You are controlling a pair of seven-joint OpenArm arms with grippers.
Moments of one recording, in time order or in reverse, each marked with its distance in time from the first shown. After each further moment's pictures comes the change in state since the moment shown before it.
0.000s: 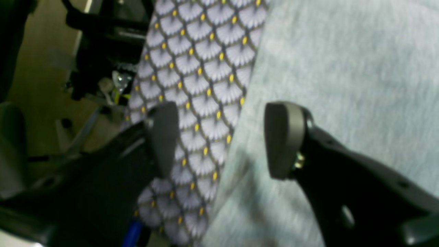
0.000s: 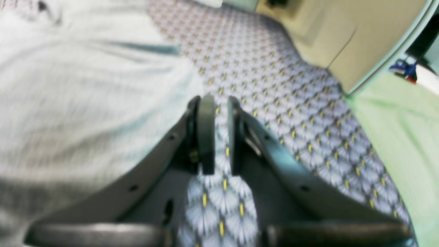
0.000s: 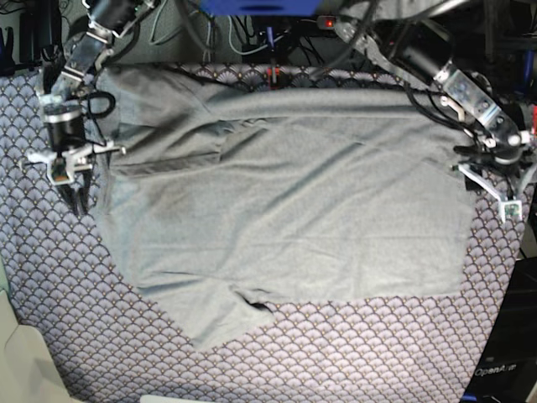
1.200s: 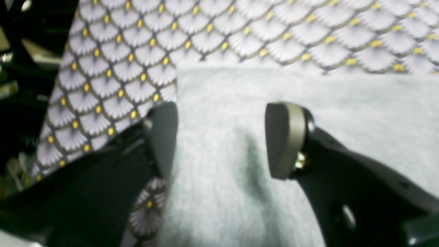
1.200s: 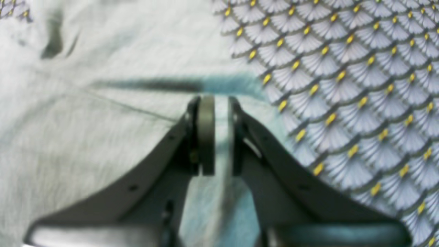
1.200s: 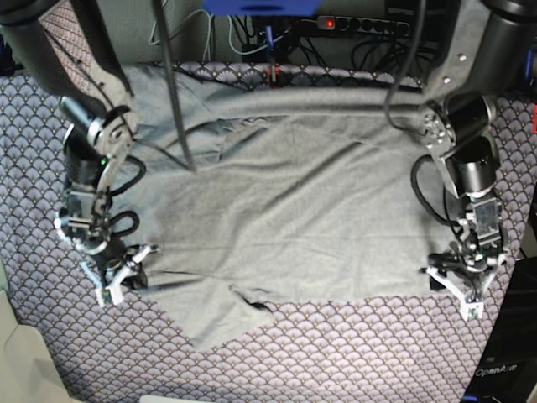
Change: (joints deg) left arm -23.8 -19.7 30.0 -56.8 -17.0 21.8 -10.9; right arm 39.5 12.6 -5.8 -52.7 -8.1 0.0 -22.8
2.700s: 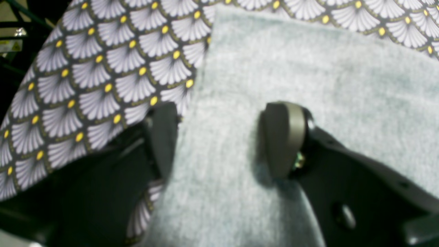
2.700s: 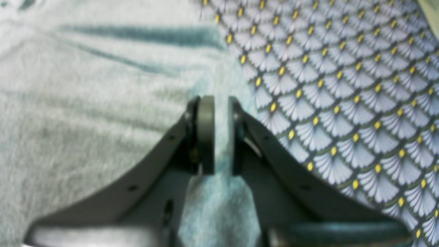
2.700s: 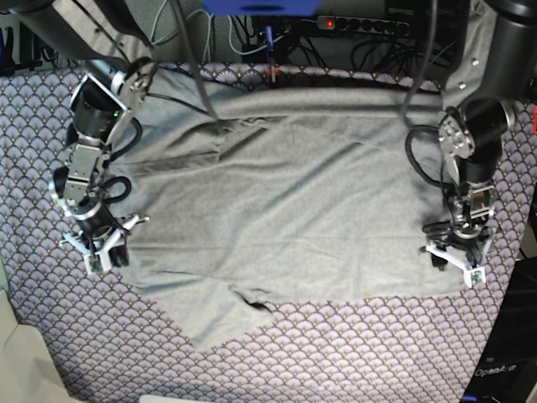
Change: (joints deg) left arm -1.6 -3.9 0.9 -24.7 -2.3 11.2 -25.9; right arm -13.4 -4.3 0.2 20.5 -0.1 0.0 2.8
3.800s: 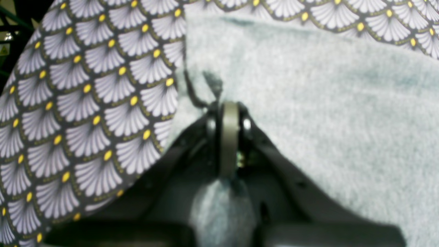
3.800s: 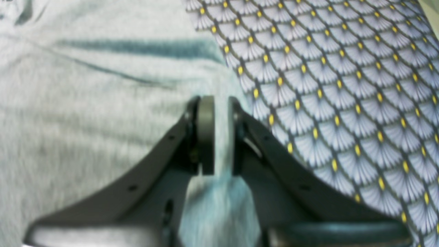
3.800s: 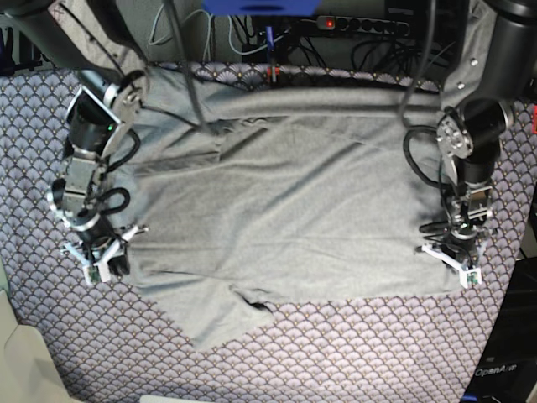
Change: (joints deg) left arm 0.0 0.4 -0.1 0.2 0.2 -0.6 0.3; right arm 4.1 2.1 0.0 -5.9 0.4 0.0 -0.7
